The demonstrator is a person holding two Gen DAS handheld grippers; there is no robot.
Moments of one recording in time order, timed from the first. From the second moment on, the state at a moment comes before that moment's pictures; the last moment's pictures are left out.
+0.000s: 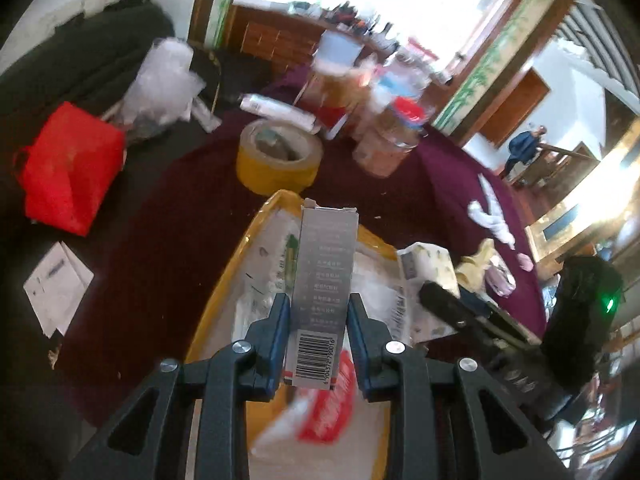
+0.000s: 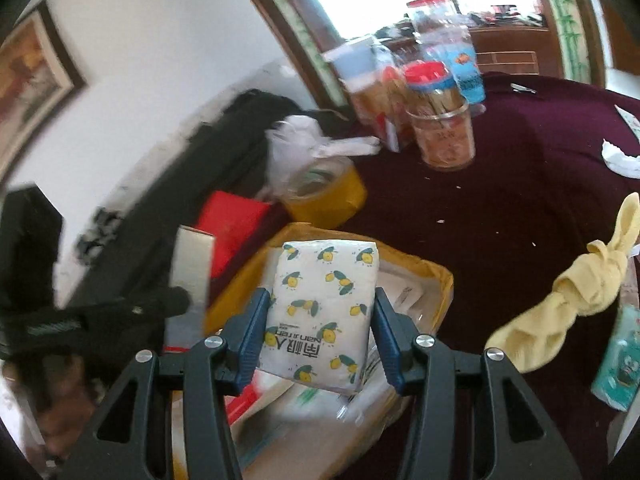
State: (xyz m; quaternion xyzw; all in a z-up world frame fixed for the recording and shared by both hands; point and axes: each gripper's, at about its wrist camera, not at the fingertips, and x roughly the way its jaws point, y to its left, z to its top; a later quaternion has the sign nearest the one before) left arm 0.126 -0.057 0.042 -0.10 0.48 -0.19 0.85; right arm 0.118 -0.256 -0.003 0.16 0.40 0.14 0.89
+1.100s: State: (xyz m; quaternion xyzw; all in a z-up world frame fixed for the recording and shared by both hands) left arm 0.100 -0.124 0.045 0.00 0.46 -0.20 0.87; right arm 0.045 -0.369 0.020 0.22 0.39 0.08 0.89
